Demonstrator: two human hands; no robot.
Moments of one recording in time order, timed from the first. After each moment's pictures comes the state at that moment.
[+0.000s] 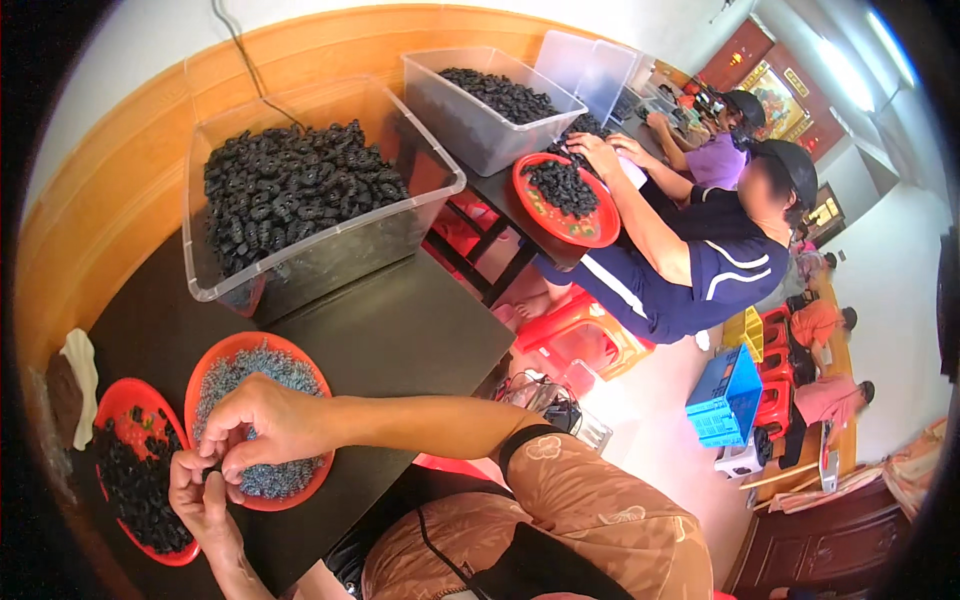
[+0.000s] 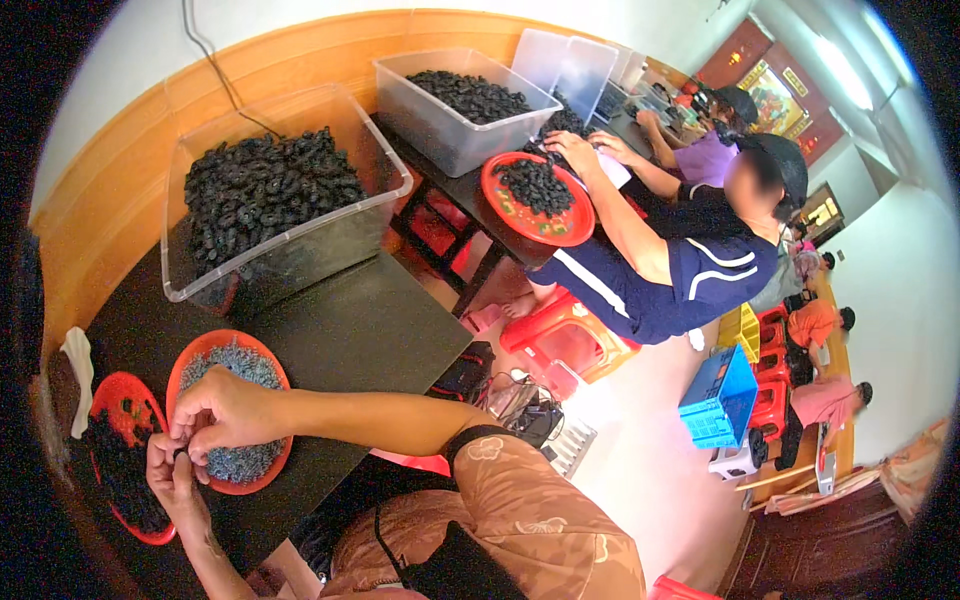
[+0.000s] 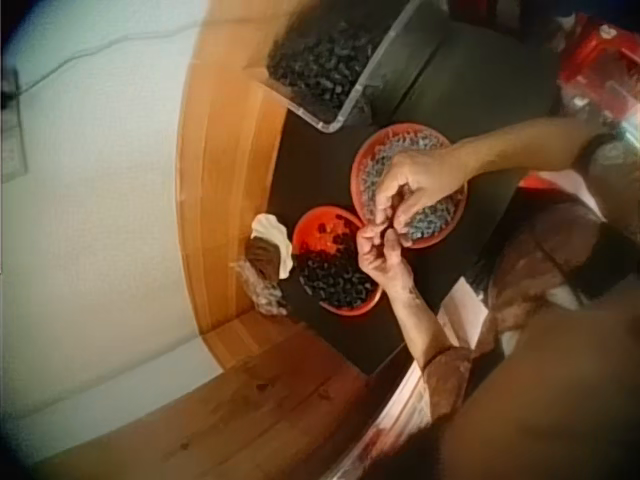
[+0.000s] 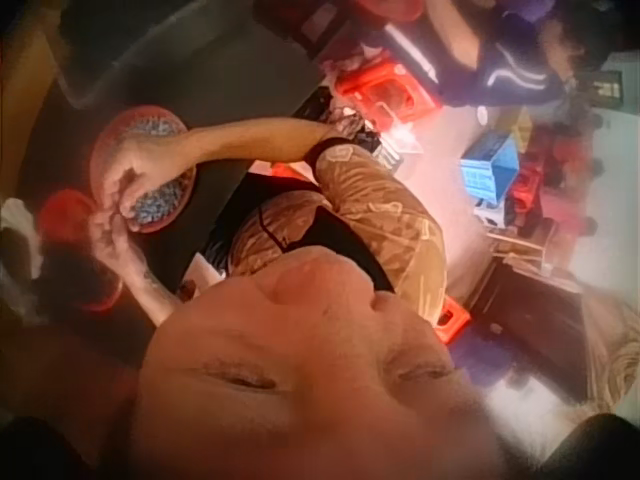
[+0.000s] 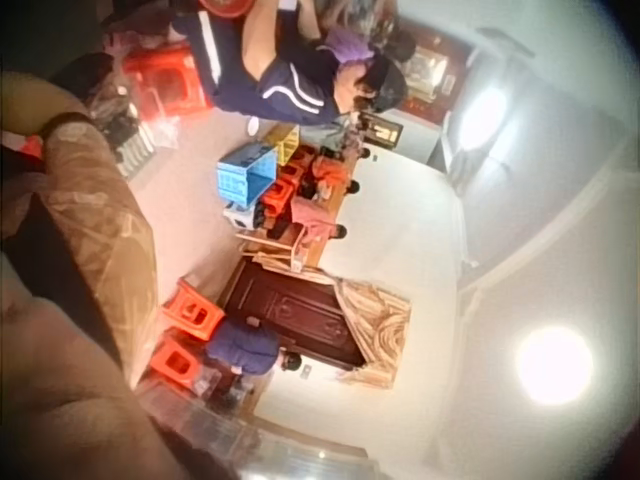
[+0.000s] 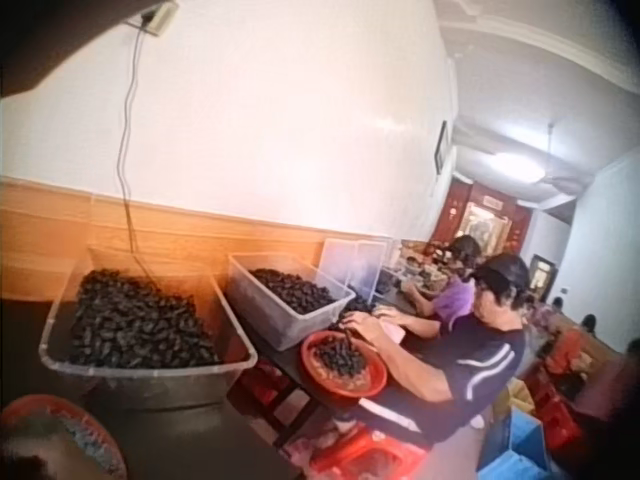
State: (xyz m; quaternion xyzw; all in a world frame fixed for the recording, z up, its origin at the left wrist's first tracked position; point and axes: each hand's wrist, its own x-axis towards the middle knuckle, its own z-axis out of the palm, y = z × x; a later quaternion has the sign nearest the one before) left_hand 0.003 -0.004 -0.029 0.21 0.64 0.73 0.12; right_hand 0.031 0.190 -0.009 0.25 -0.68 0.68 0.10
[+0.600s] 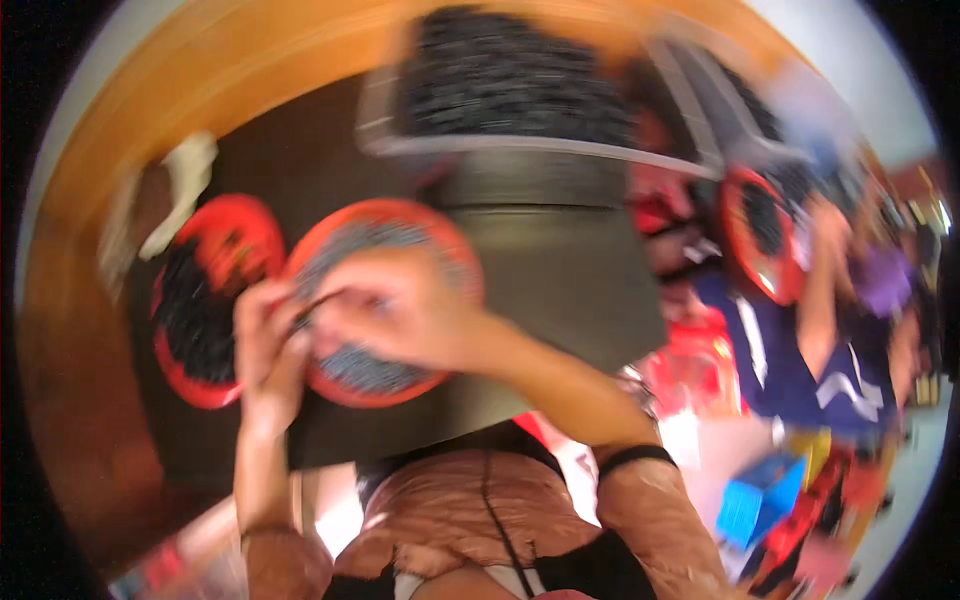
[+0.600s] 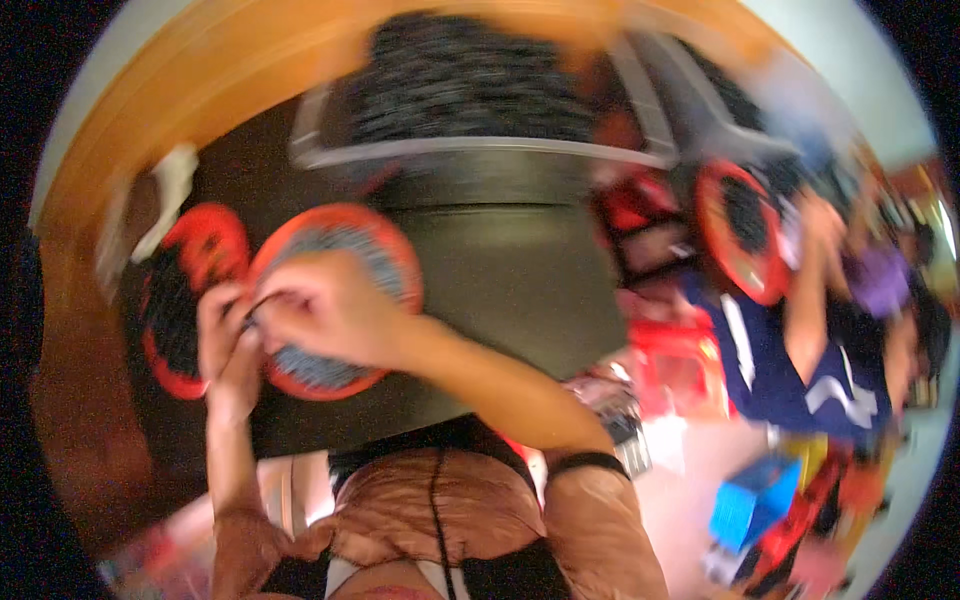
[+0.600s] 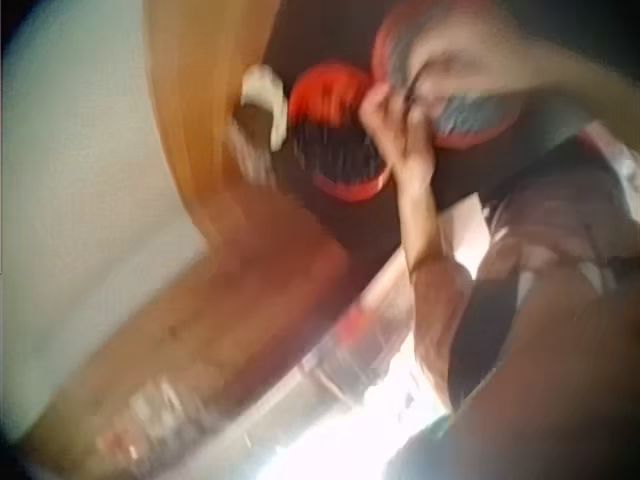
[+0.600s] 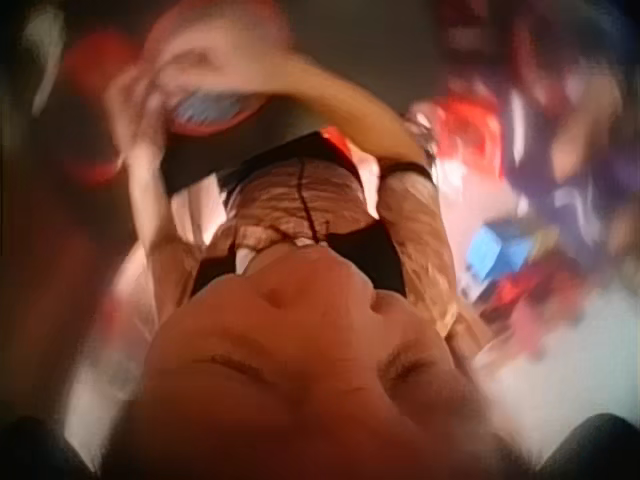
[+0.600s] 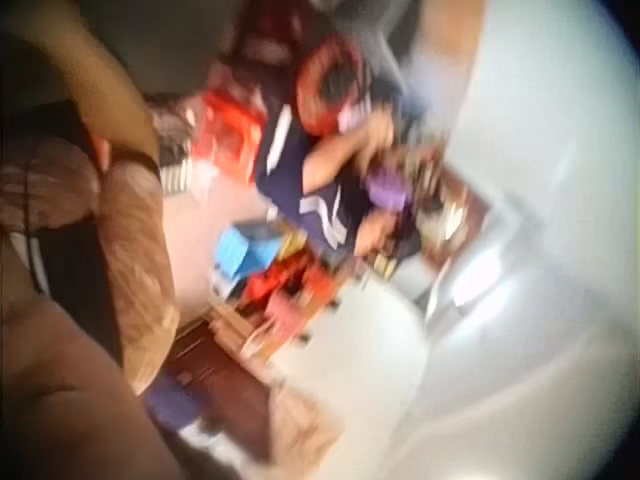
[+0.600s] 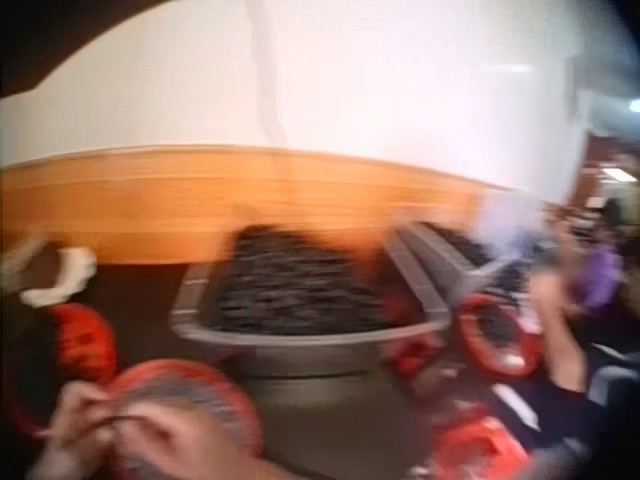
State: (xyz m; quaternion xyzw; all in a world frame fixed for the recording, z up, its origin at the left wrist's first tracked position) left_hand 0.006 -0.003 -0.030 0.19 0.66 0.72 0.12; right_hand 0.024 0.194 -0.014 0.22 -0.69 0.68 0.09
